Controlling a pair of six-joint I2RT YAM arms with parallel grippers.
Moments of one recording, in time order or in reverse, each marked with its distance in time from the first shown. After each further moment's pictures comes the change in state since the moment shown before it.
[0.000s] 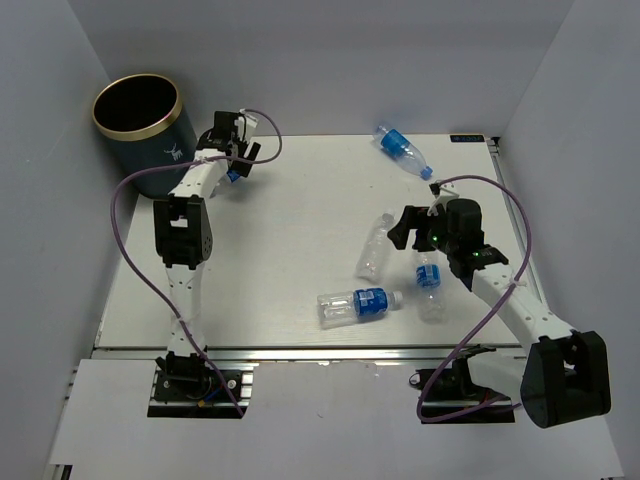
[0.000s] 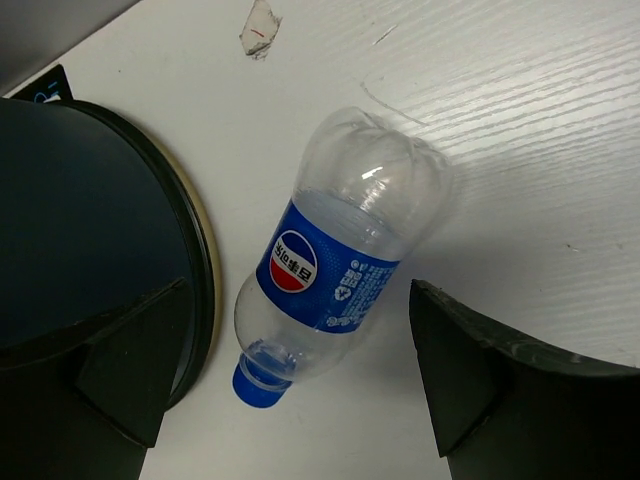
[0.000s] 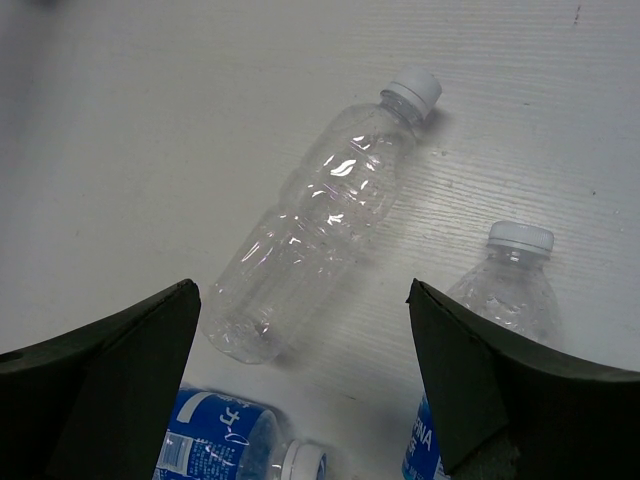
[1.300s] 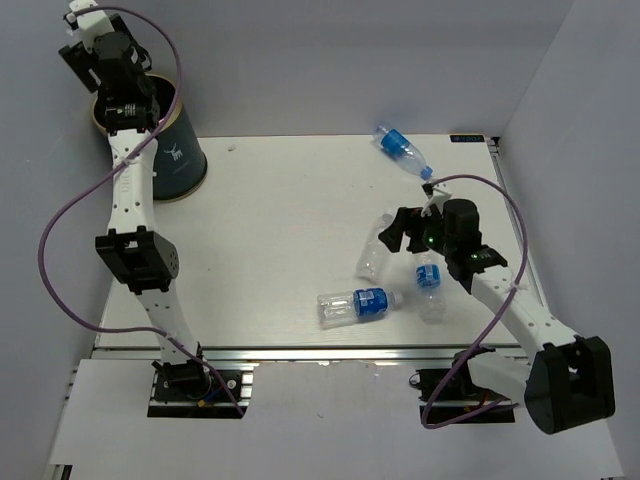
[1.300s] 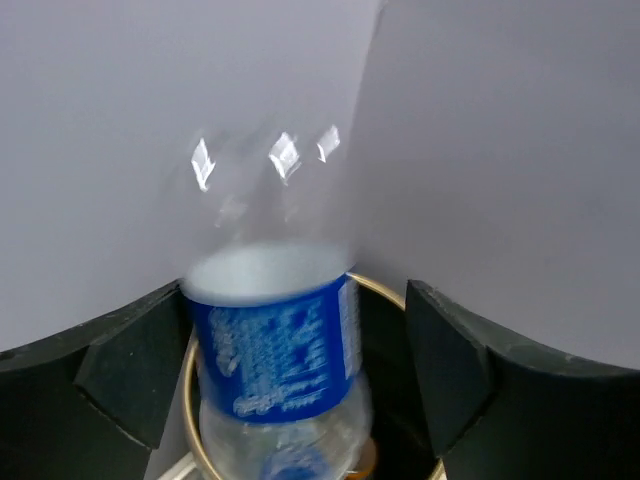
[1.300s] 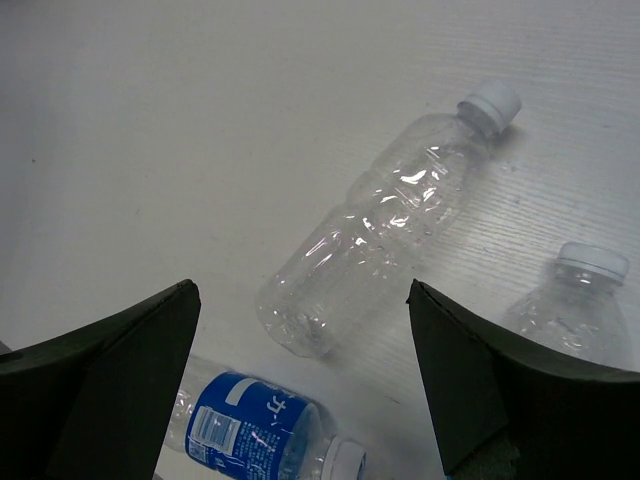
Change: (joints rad) left arm 0.200 -0.362 0.243 0.351 -0.449 -0.463; right arm 0.040 -0.041 0.006 0.006 -0.074 0.016
